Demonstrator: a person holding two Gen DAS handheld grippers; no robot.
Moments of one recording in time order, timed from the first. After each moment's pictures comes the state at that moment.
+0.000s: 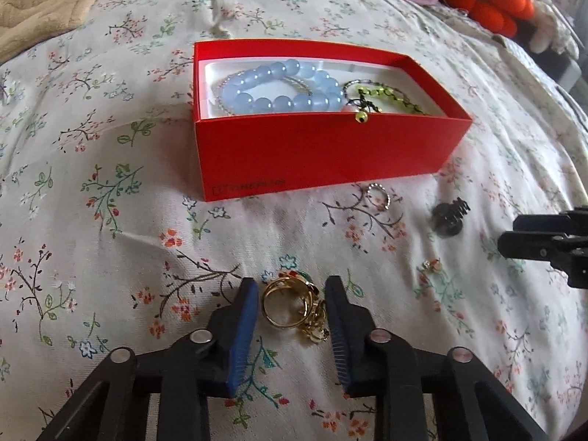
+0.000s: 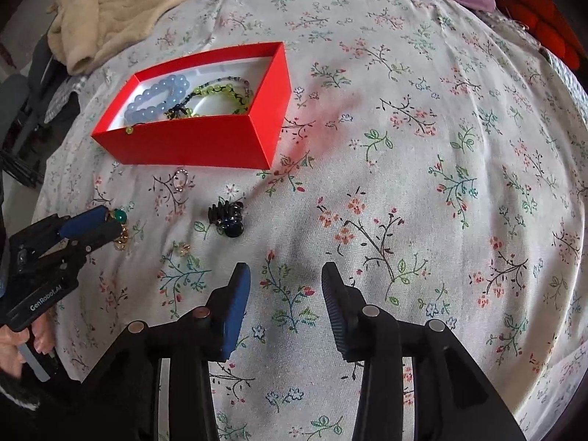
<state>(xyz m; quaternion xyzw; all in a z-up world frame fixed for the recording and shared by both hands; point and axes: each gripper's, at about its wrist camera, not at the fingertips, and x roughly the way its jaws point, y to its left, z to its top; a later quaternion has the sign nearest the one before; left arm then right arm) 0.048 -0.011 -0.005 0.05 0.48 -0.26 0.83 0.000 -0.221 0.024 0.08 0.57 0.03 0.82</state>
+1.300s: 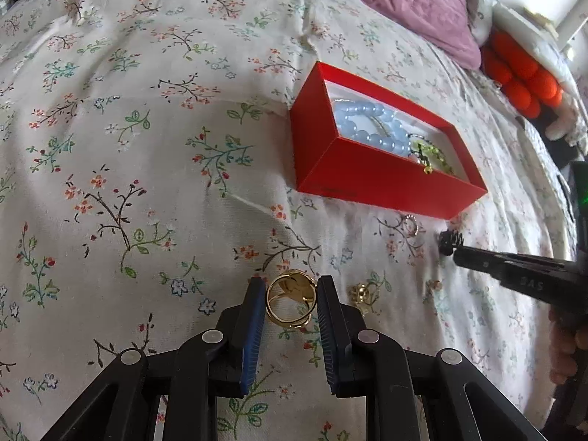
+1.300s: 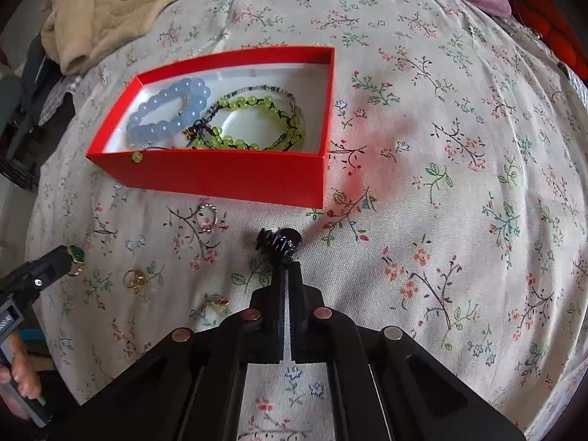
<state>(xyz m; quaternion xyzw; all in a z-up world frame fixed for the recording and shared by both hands) 0.049 0.063 0.012 -0.09 0.51 -0.22 0.83 0.041 -0.187 0.019 0.08 0.57 0.03 0.81</state>
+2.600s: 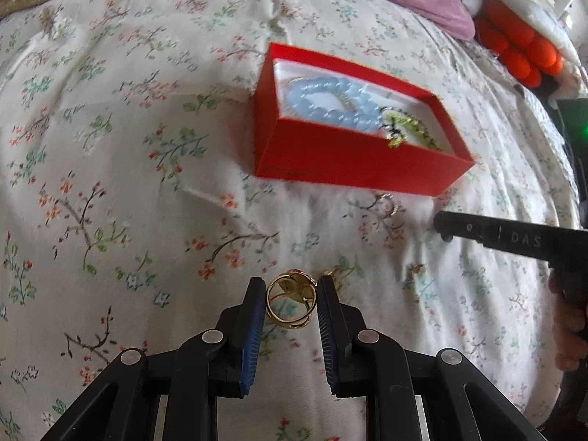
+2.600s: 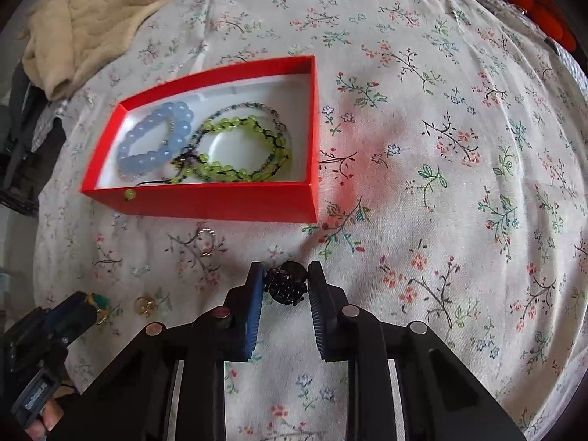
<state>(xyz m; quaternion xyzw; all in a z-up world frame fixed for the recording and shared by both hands) 0.041 0.025 0.022 -0.04 0.52 -0.22 0.82 0.052 -0.192 0.027 0.12 0.58 0.00 0.80</state>
